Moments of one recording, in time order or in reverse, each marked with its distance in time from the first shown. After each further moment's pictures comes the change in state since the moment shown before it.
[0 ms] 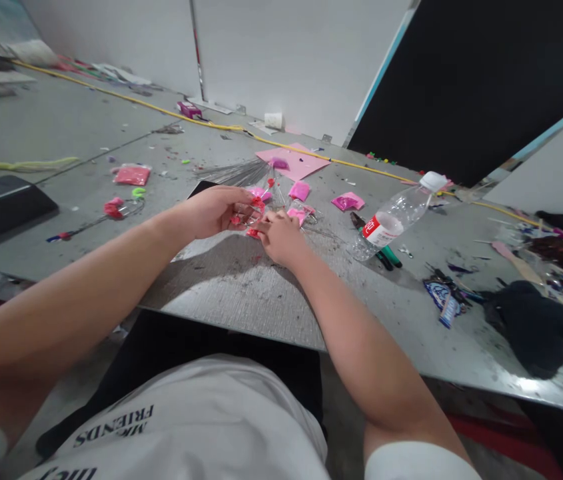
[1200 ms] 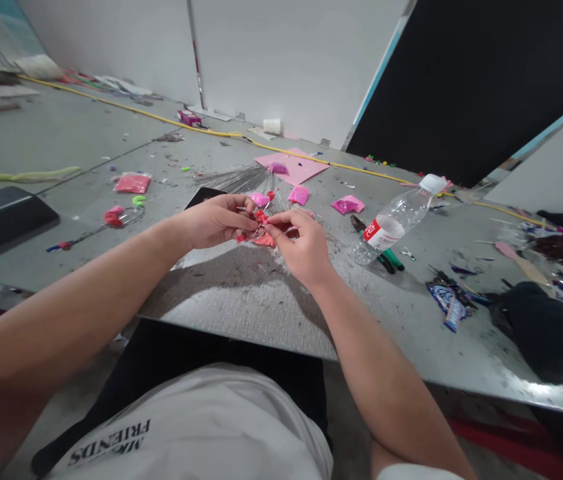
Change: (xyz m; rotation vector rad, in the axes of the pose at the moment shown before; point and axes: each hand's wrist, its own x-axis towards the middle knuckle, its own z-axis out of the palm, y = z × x) left_hand -0.010 -0.004 -0.002 0.042 -0.274 0.090; right_hand -0.035 -0.024 -0.045 0.774 0.539 0.137
